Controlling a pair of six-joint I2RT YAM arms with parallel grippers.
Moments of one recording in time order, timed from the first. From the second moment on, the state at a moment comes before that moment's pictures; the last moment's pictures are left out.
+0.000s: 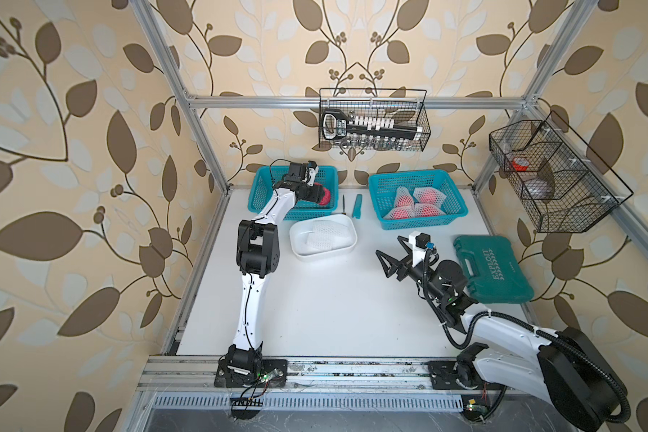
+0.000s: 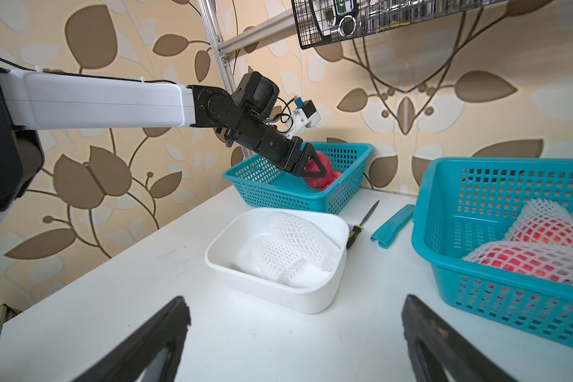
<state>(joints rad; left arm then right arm) -0.17 2.43 2.20 -0.49 0.24 0.03 0.50 1.14 0.33 0.81 -0.13 0.22</state>
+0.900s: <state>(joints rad) -0.22 2.24 1.98 -0.47 0.25 -0.01 0.50 1.14 0.33 0.82 -0.14 0.22</state>
